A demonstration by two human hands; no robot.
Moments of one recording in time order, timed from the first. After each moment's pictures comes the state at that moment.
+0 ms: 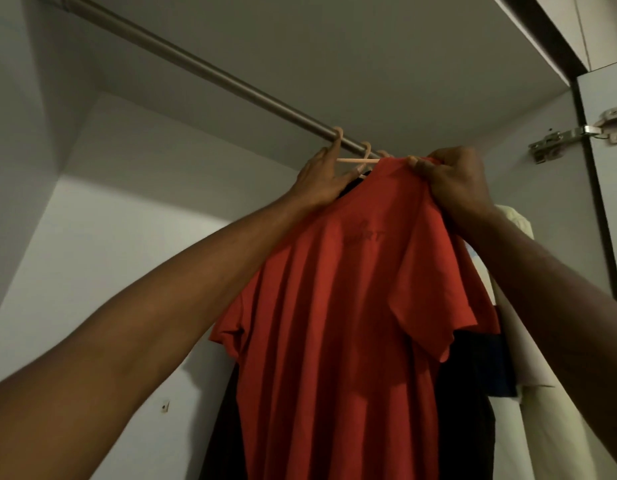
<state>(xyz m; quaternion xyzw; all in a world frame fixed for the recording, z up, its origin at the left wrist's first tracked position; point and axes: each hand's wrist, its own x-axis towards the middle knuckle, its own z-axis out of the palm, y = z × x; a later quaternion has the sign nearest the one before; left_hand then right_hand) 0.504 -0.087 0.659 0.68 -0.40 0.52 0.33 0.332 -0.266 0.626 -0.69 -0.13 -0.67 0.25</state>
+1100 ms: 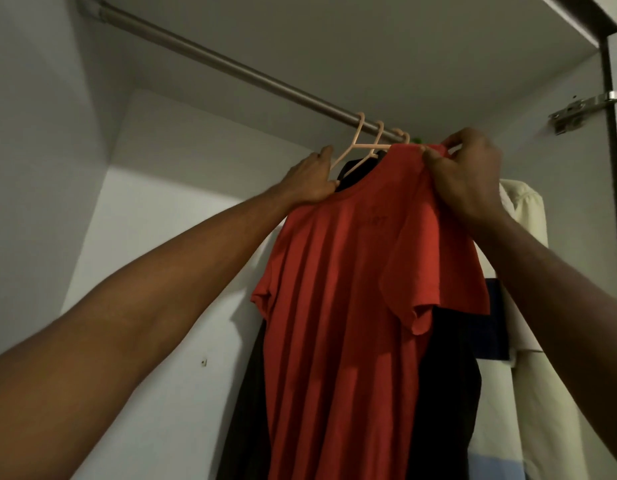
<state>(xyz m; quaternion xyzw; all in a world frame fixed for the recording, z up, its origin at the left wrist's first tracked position) 0.481 -0.046 0.618 0.78 -0.32 0.50 0.21 0.309 -0.259 0.588 -0.67 -0.07 -0.71 0.20</state>
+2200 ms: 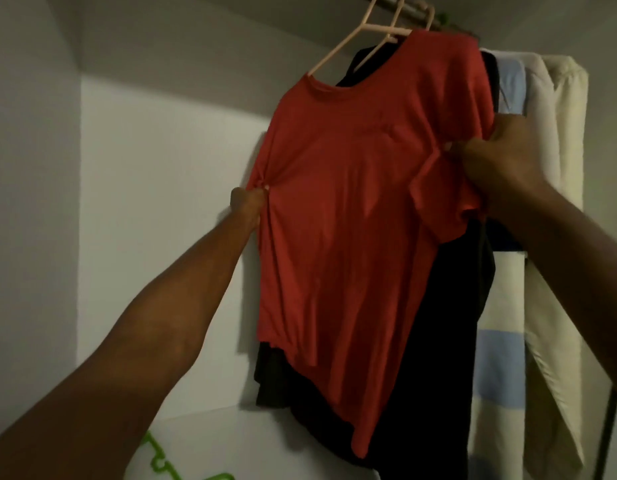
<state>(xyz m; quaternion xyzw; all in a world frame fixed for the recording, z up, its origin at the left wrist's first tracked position) 0.594 0.021 0.411 0.59 -0.05 0.20 0.78 0.276 -0.236 0.466 -0.74 -0.02 -0.53 0.42</state>
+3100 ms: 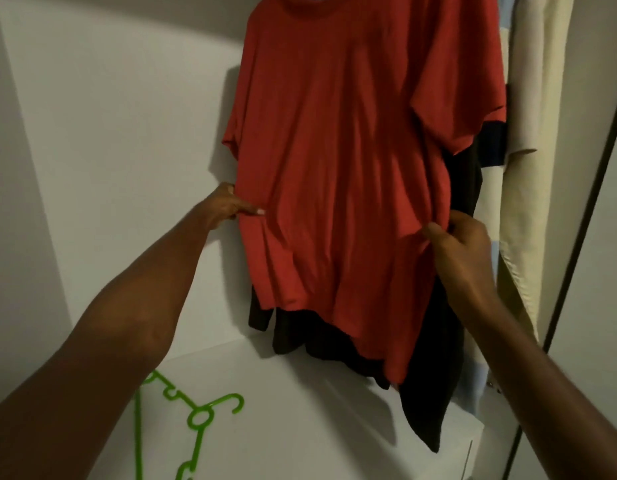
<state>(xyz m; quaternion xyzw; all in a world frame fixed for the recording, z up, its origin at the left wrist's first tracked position) 0.594 0.054 0.302 0.80 -0.25 0.03 0.55 0.267 -0.241 0.254 -0.74 0.07 -0.47 0.48</state>
